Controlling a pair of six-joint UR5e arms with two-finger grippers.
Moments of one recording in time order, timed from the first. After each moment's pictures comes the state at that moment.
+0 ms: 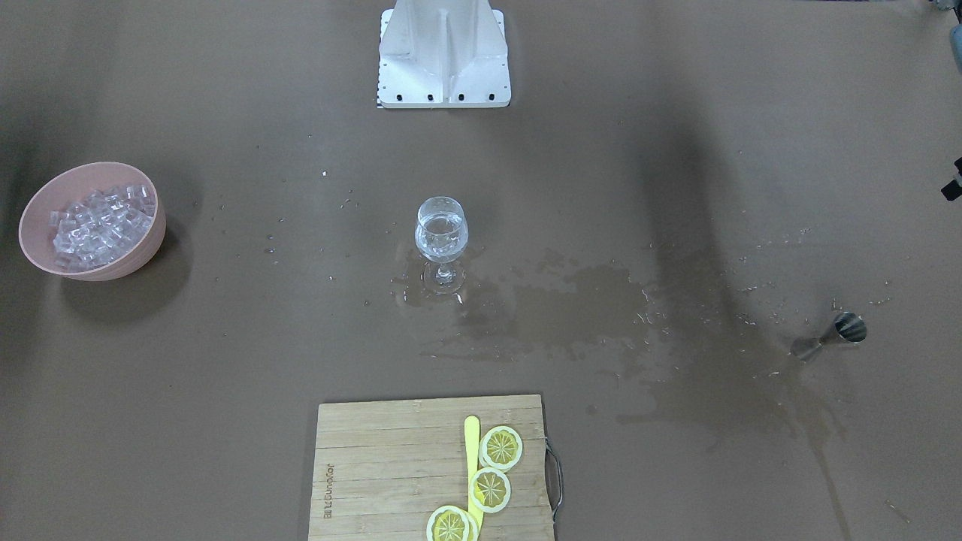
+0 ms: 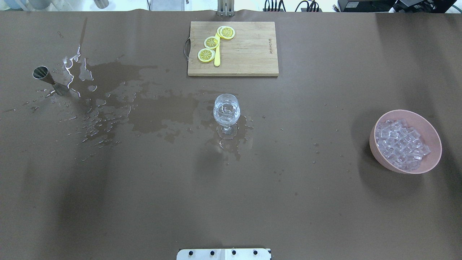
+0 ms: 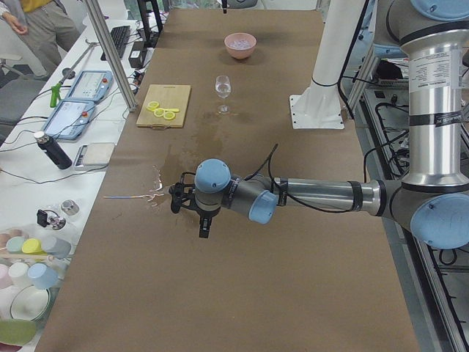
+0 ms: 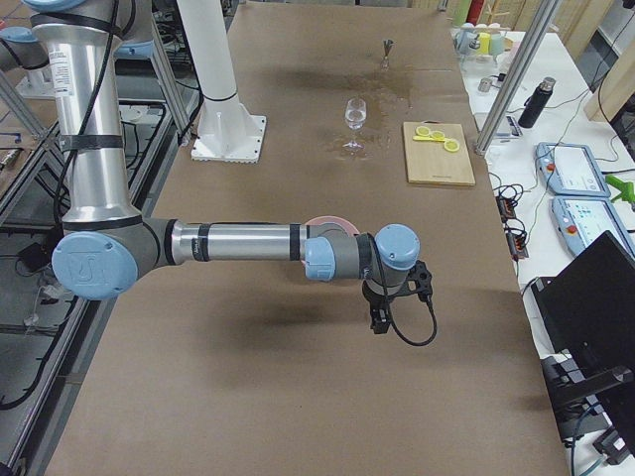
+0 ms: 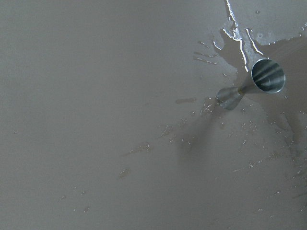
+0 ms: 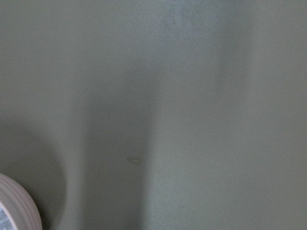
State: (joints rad) left arm -1.48 -1.46 -1.71 -1.92 -2.44 -0.32; right arm 1.49 -1.50 1.54 -1.53 2.39 -0.05
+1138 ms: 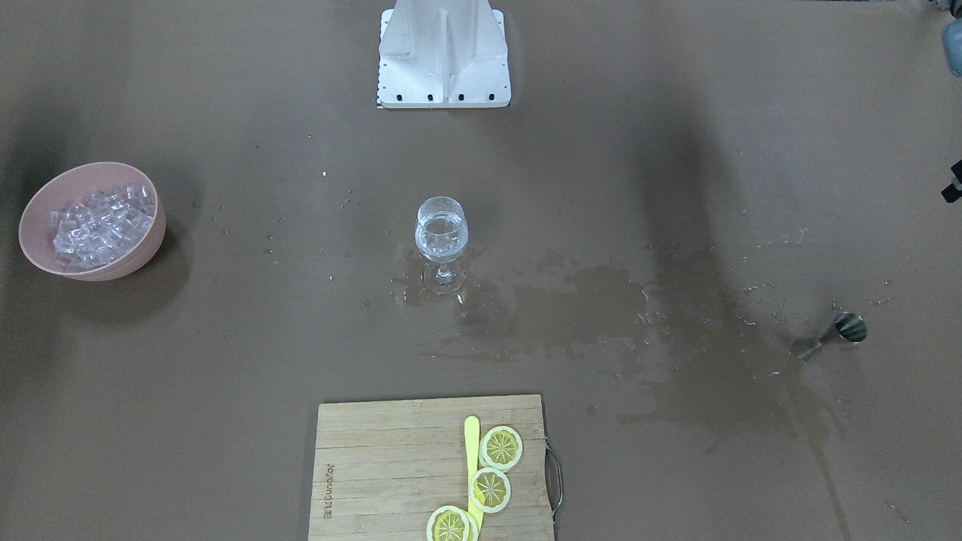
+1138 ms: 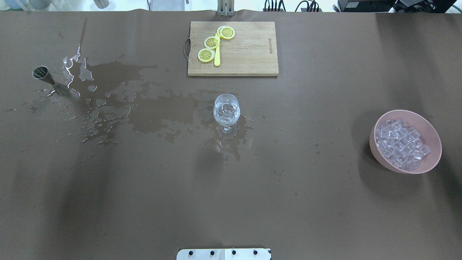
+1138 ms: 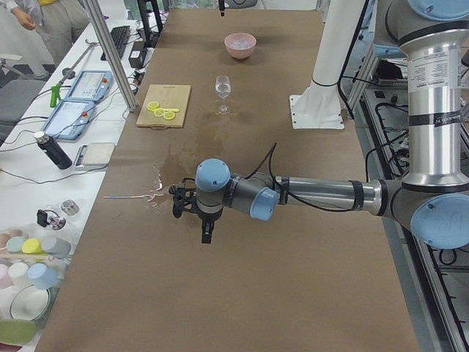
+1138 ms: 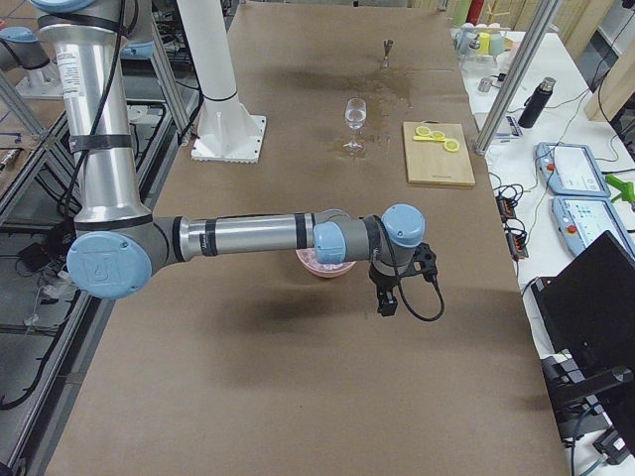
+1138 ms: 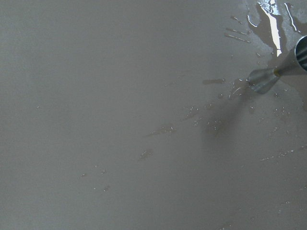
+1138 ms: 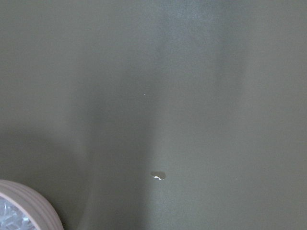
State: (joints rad) left arm -1.45 -1.44 -1.72 -1.87 -2.36 -0.30; right arm 1.44 -1.48 1.57 -1.53 2.37 -0.01
